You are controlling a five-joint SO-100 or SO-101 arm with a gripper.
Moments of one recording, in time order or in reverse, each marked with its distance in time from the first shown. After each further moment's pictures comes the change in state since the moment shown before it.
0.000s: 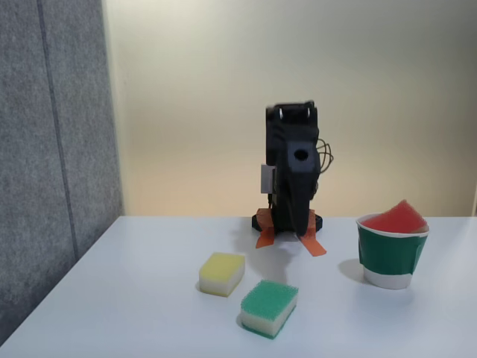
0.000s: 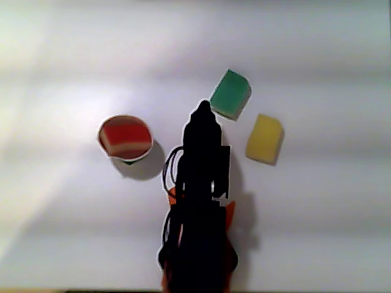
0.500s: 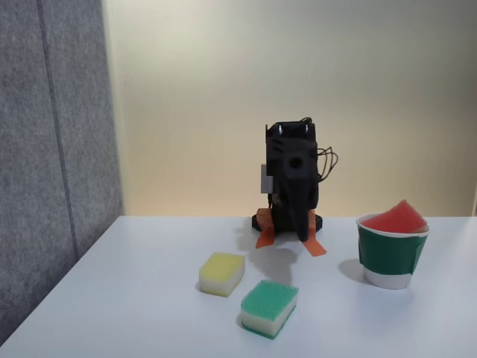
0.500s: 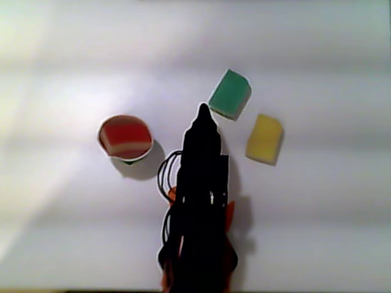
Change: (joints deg) arm -0.5 12.9 16.1 2.3 6.1
